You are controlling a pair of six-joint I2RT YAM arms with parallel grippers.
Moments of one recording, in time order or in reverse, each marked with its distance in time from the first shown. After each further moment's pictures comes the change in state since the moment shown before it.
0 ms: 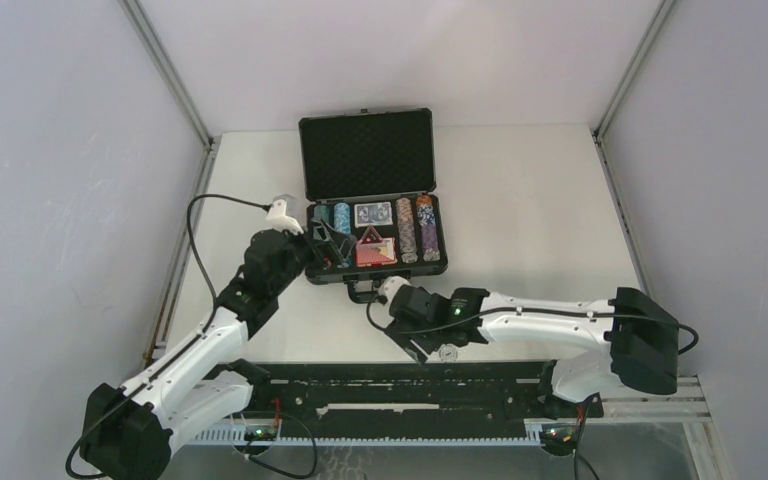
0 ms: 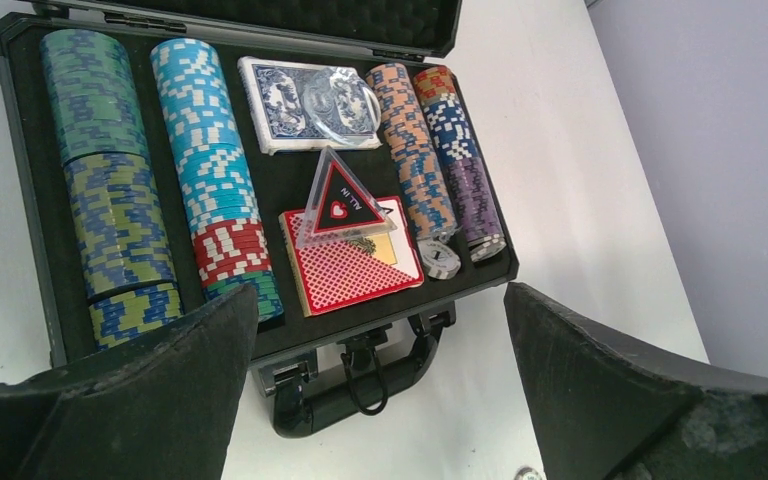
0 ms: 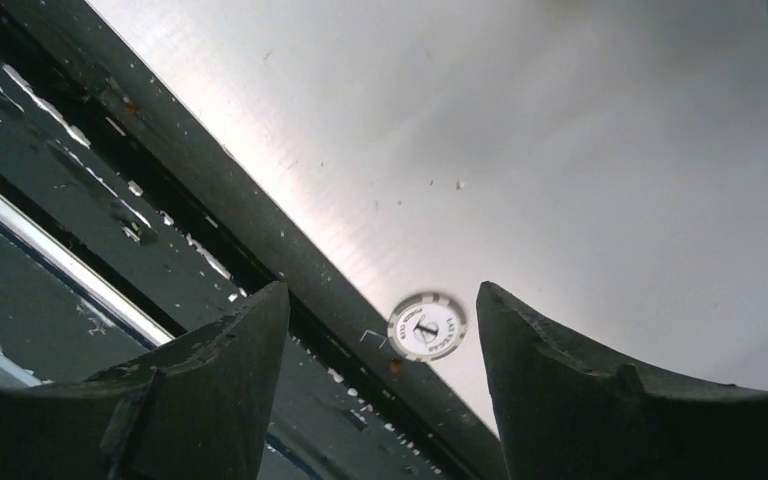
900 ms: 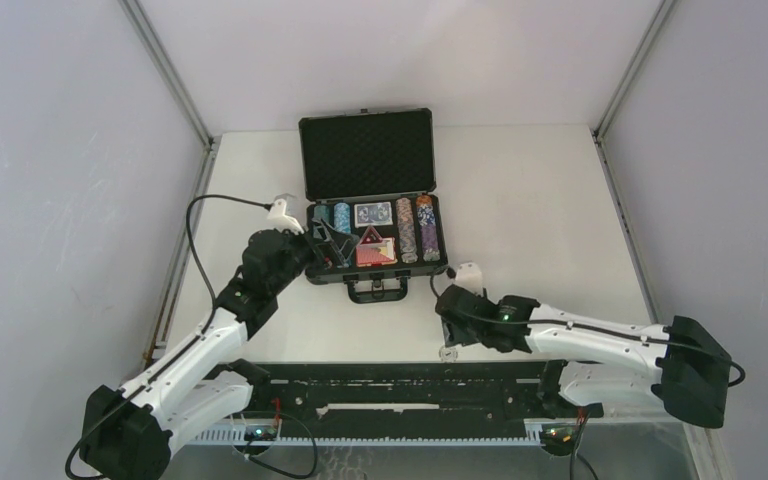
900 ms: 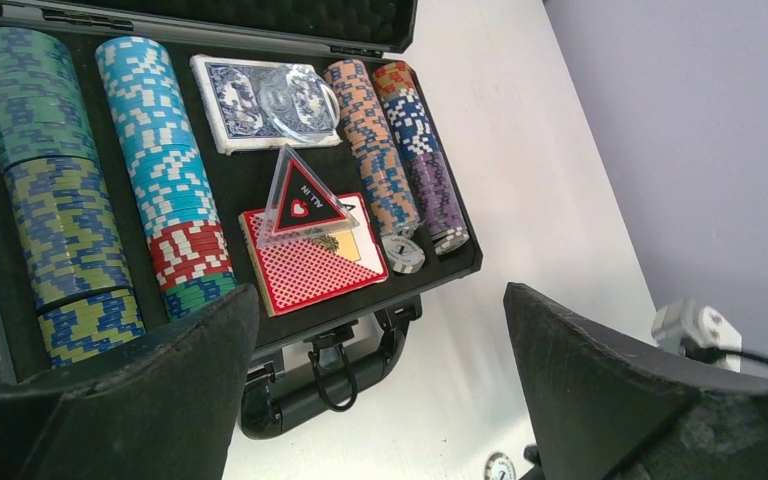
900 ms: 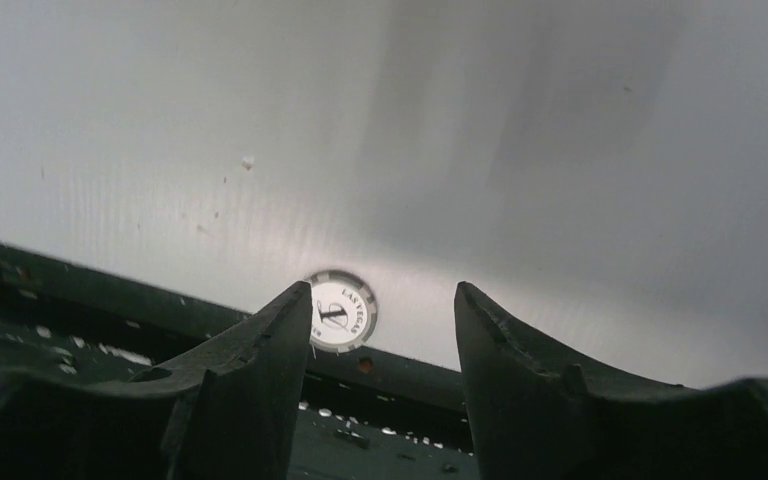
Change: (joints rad) left arm 0.001 -0.009 0.000 0.019 0.068 -0.026; right arm -0.154 -0.283 -0.253 0.003 0.195 0.504
